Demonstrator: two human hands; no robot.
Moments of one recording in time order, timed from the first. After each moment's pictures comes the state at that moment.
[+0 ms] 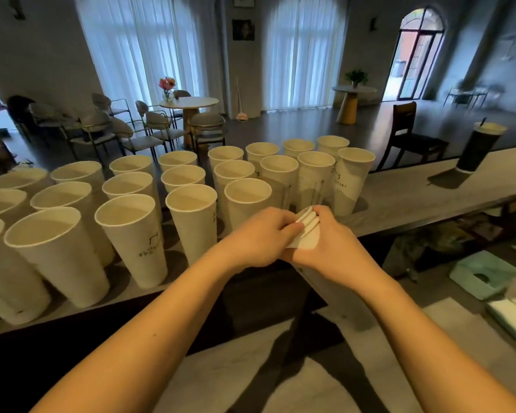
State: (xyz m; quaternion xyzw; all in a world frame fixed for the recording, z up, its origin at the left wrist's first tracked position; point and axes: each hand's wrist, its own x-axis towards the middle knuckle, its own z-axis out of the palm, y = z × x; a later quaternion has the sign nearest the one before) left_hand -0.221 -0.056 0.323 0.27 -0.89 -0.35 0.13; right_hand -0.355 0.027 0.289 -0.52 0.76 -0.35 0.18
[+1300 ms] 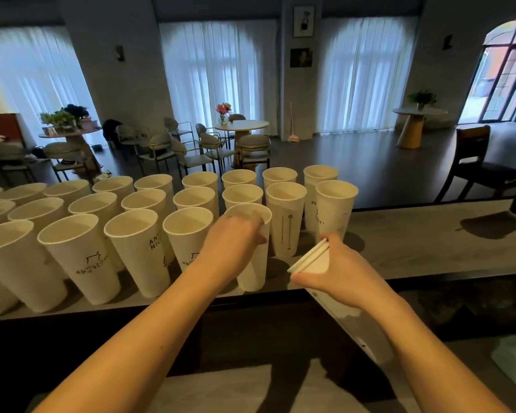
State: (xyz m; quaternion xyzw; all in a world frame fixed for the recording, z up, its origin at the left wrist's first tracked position) left_hand -0.346 -0.081 0.304 0.43 -0.88 0.10 0.20; right_hand -0.533 0.016 0.280 -0.59 0.74 -0.25 0.20
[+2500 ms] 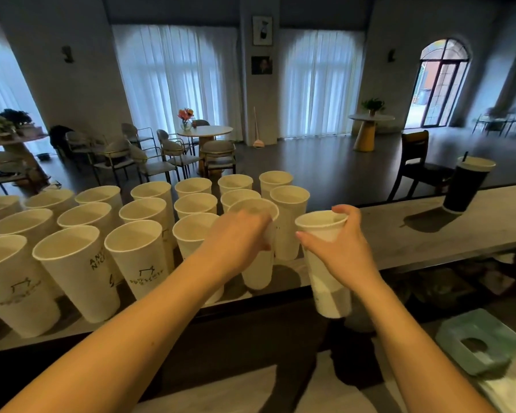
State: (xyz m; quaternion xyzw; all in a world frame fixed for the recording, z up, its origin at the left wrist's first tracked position) left_hand -0.415 -0.044 0.344 0.36 -0.92 0.04 0.16; right_hand -0.597 0.022 0.281 -0.47 0.69 -0.54 0.13
